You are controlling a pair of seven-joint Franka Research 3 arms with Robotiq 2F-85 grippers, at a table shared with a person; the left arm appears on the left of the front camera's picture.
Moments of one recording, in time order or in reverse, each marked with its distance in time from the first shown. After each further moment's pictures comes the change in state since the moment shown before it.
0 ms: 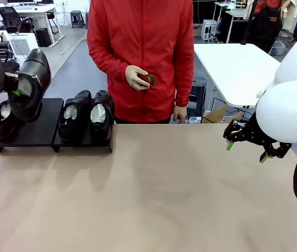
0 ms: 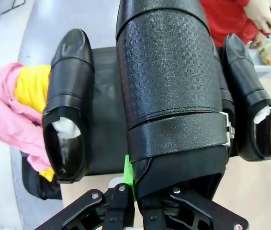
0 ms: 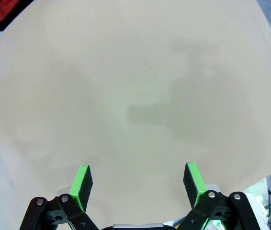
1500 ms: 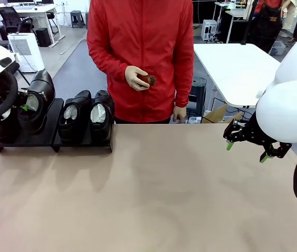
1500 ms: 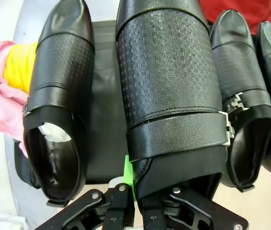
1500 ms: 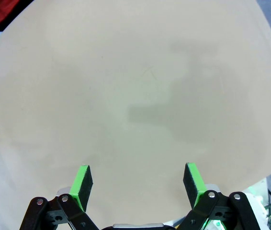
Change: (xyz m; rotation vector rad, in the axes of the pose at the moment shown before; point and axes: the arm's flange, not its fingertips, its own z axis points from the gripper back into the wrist) left arm 0.001 0.020 -0.073 0.014 0.118 0.047; right arm 0.000 0.000 0.000 0.000 0.000 0.000
